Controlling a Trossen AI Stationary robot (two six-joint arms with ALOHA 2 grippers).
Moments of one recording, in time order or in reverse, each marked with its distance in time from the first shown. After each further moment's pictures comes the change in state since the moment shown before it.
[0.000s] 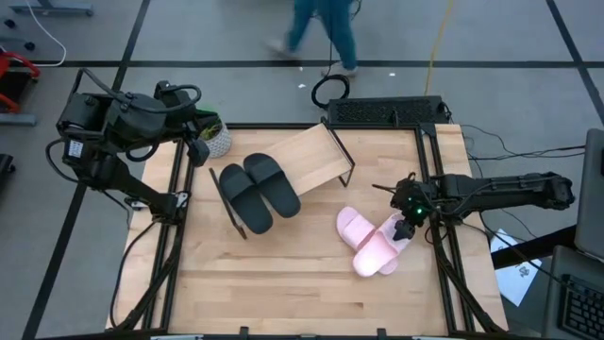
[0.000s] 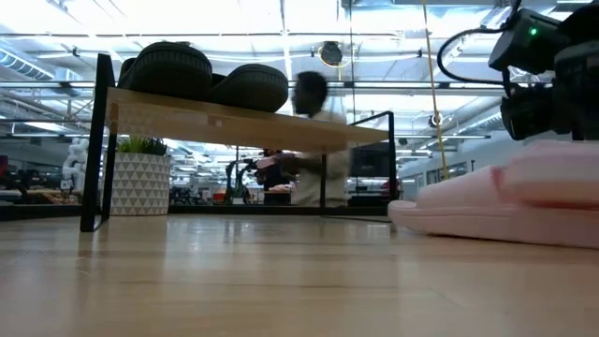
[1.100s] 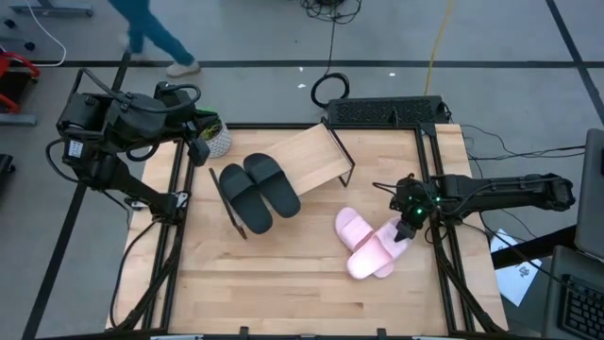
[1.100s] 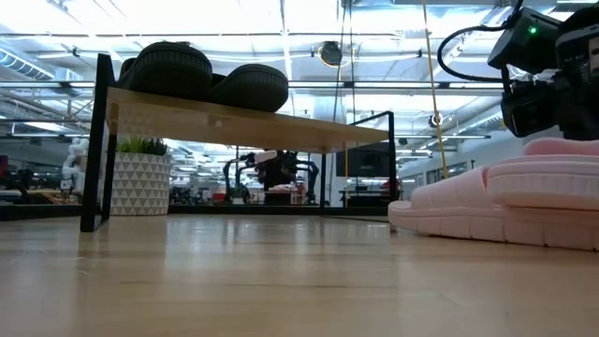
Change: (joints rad) left arm 0.000 0.000 0.000 0.000 0.000 -0.022; right arm -0.010 -0.007 -0.017 0.052 -0.132 0.042
